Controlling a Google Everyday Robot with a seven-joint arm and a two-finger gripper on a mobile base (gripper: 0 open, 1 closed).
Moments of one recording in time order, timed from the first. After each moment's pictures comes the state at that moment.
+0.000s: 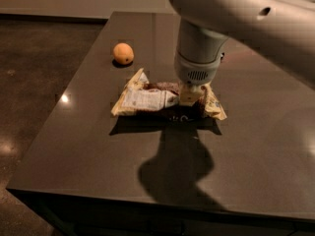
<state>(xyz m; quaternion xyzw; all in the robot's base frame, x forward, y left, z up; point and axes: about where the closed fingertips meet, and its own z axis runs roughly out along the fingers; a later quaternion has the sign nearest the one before) 0.516 -0.077 0.886 -0.68 0.72 -0.07 0.10</state>
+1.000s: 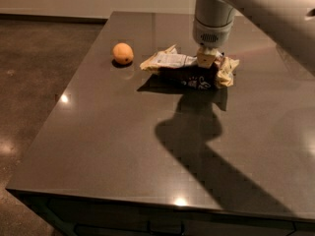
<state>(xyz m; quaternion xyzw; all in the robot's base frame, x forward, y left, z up) 0.625 -0.139 0.916 -0.59 0.79 -0.13 0.11</state>
